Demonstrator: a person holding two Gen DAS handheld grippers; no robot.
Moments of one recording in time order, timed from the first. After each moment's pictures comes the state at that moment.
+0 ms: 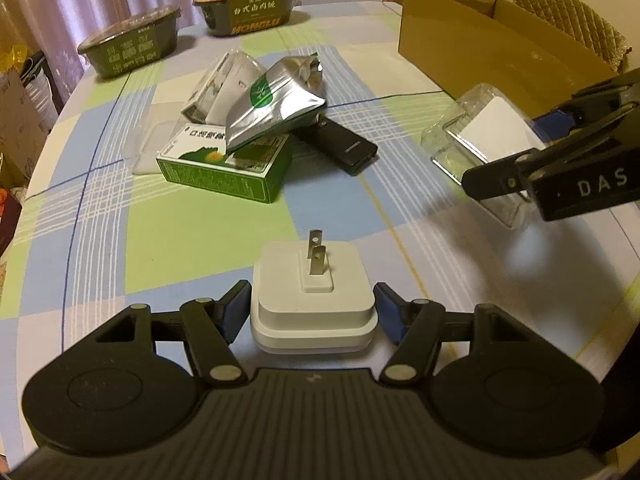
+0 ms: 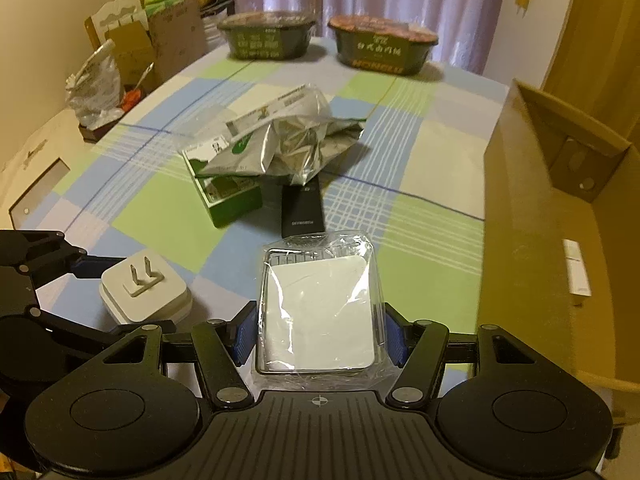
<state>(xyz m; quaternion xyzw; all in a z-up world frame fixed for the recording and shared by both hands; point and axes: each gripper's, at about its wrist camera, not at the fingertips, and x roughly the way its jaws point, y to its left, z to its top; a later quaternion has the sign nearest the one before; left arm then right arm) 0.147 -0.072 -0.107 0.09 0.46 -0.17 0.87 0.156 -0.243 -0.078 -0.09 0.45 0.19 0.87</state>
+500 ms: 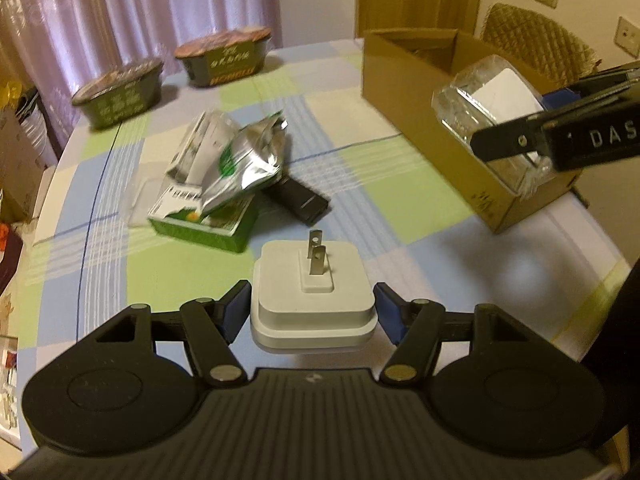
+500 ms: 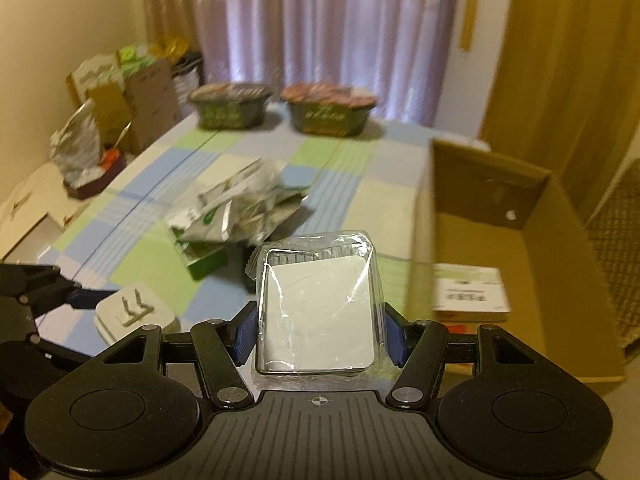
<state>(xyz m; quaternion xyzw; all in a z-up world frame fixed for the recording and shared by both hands) 0.125 -0.107 -0.051 0.10 0.41 -0.19 0.89 0.124 -0.296 0.000 -0.06 0.38 0.14 0.91</state>
